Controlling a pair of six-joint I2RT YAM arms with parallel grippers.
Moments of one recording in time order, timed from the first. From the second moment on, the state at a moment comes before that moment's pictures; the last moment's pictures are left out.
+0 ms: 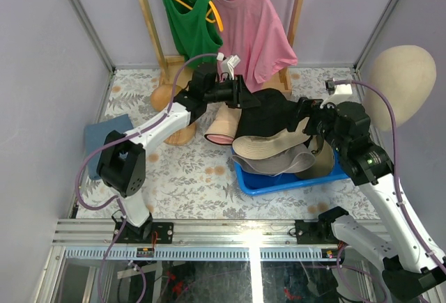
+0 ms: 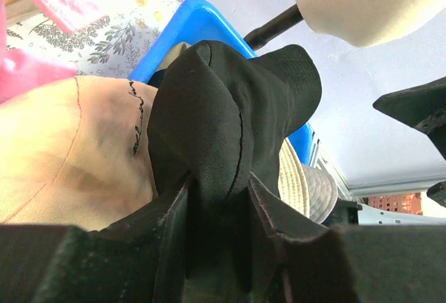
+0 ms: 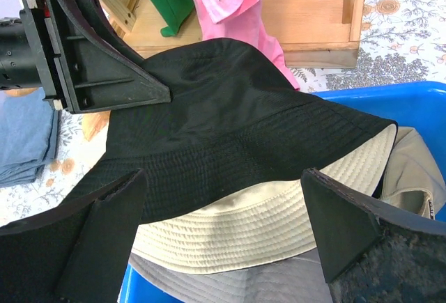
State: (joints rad) left arm -0.53 1.77 1.42 0.08 0.67 -0.64; right arm 0.41 0.85 1.07 -0.51 0.03 0.33
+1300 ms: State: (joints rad) left arm -0.52 1.01 1.35 -0.11 -0.39 -0.22; right arm 0.41 0.82 1.07 -0.50 0.01 0.35
